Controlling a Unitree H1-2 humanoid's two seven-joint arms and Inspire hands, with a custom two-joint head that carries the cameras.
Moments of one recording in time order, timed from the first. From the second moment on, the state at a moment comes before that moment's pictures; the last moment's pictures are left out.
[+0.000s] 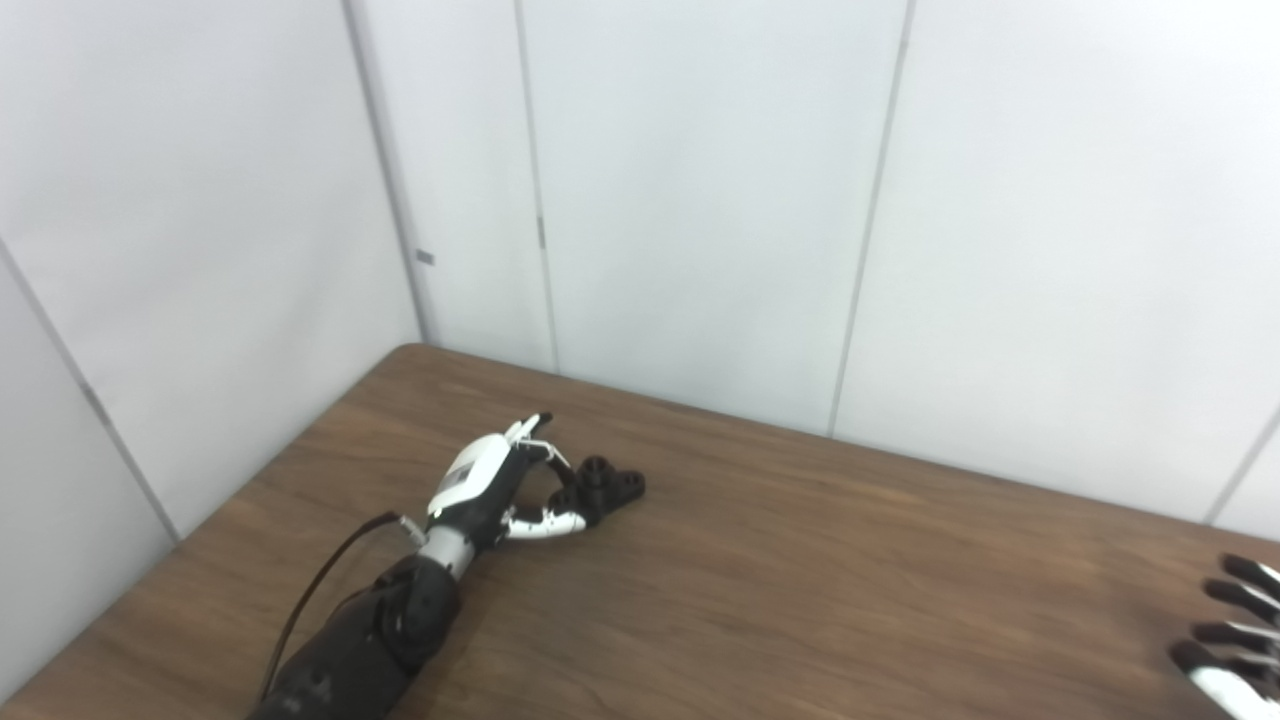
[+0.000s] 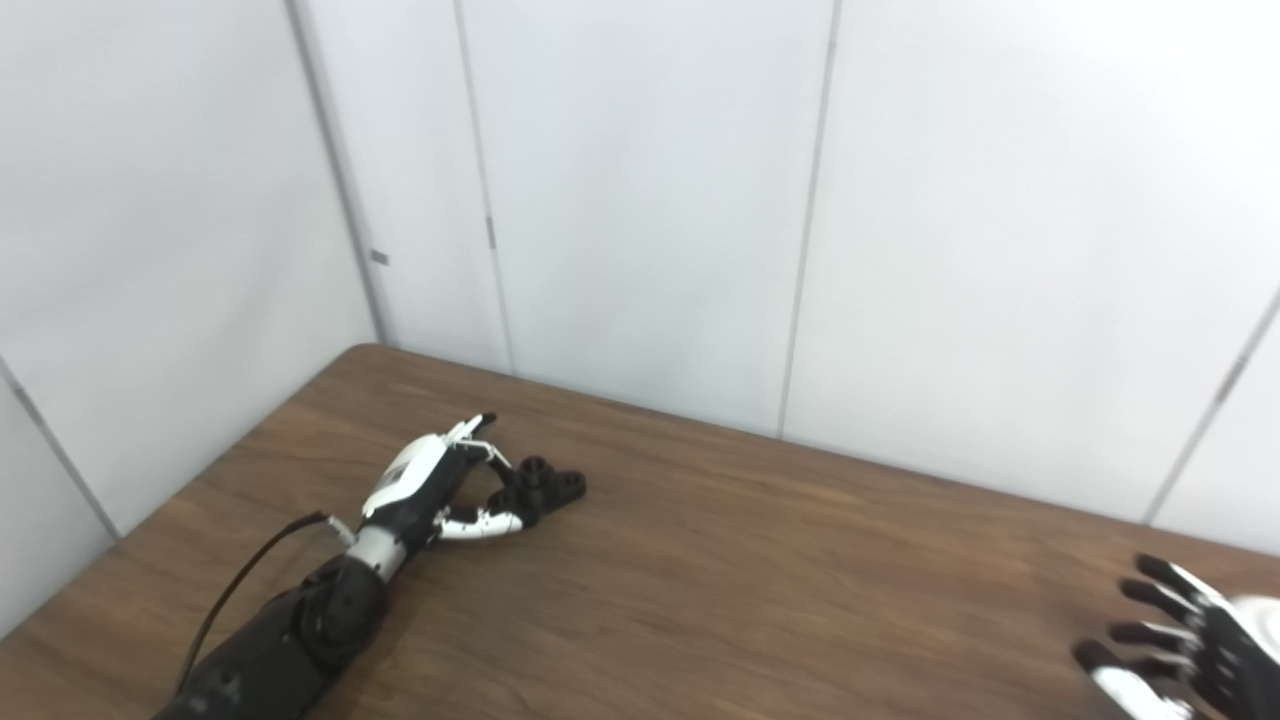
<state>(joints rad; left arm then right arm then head) -0.35 0.55 -0.27 0.55 0.35 -0.18 0.24 -0.16 -0.27 -0.08 -0.10 -0.14 0.07 0.08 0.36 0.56</state>
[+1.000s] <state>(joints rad) -0.34 0.43 -0.52 0.27 0.34 -0.30 -0.03 -0.18 -0.24 -0.07 -0.13 -0.19 0.10 0.07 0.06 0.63</state>
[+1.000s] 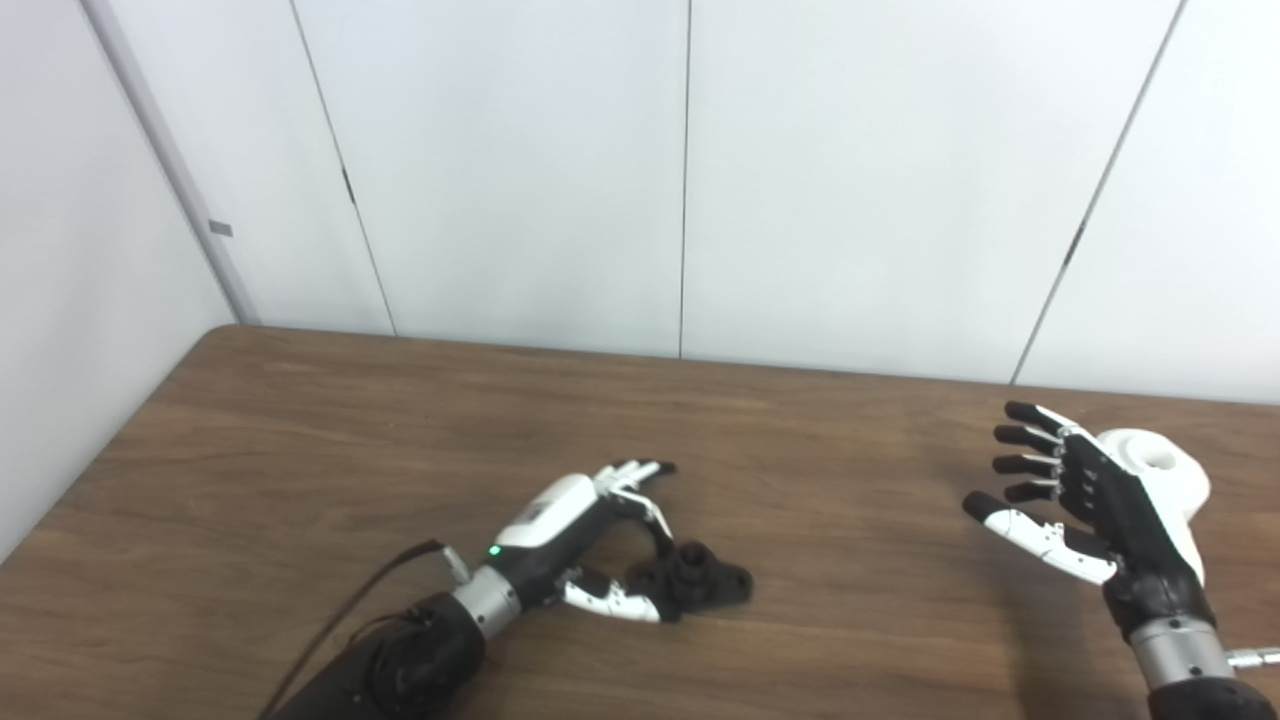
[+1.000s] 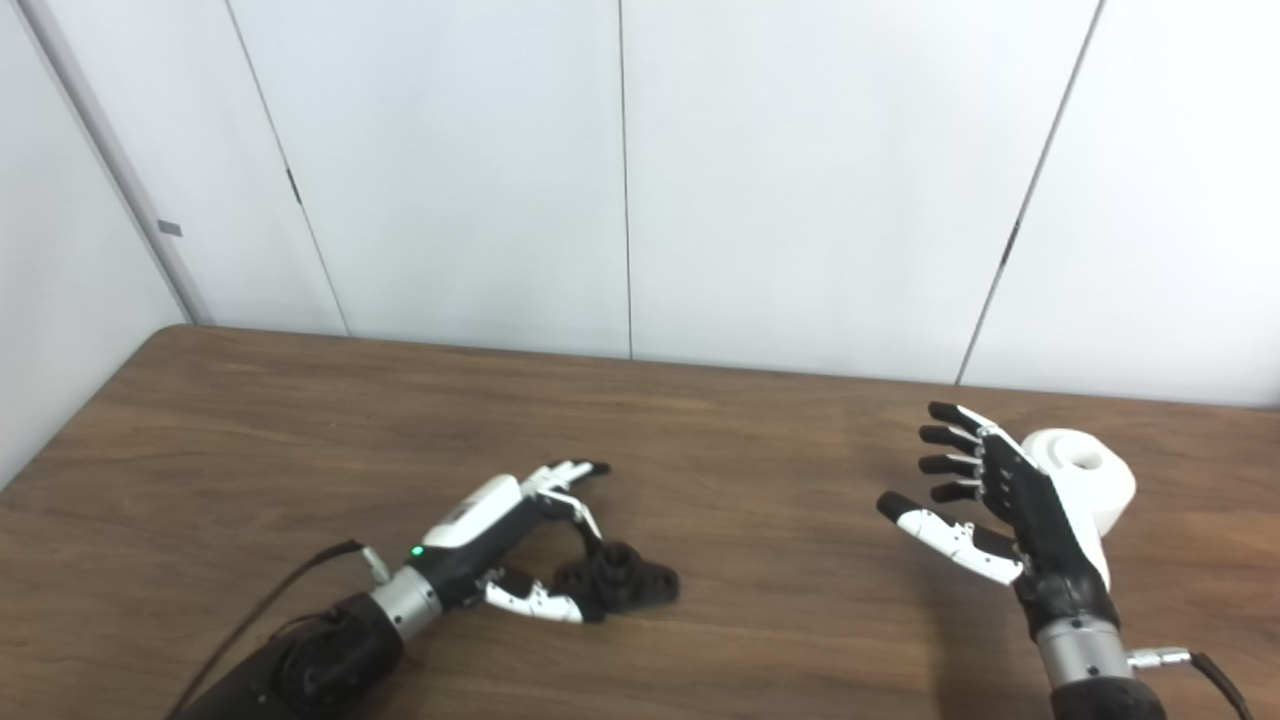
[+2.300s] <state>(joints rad) -0.36 0.45 -0.56 0.37 0.34 -0.49 -0.07 -0.29 -0.50 -0.03 -0.39 -0.85 0.28 0.20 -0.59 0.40</state>
